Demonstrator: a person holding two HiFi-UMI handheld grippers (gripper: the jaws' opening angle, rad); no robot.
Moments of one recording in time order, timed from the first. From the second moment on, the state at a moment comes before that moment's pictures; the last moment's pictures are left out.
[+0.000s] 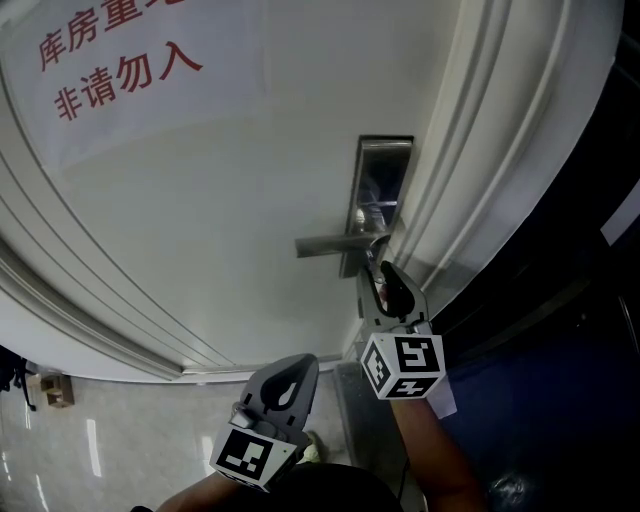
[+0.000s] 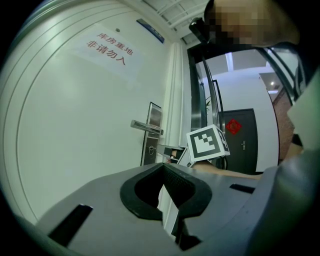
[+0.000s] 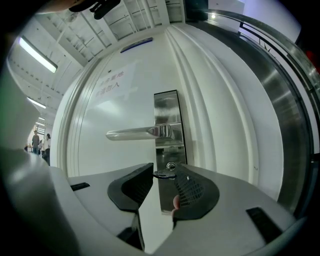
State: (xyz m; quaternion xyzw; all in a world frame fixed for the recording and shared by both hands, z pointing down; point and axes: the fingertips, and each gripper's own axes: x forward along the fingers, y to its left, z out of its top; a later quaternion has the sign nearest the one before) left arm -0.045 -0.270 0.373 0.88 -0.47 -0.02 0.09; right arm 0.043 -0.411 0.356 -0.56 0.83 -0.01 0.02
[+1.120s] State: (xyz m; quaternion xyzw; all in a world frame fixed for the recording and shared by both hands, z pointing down) left arm -0.049 -0.283 0.377 0.88 -0.47 -0.02 0.10; right arm 0.040 -0.426 0.368 -0.57 0.82 -0.01 0.00
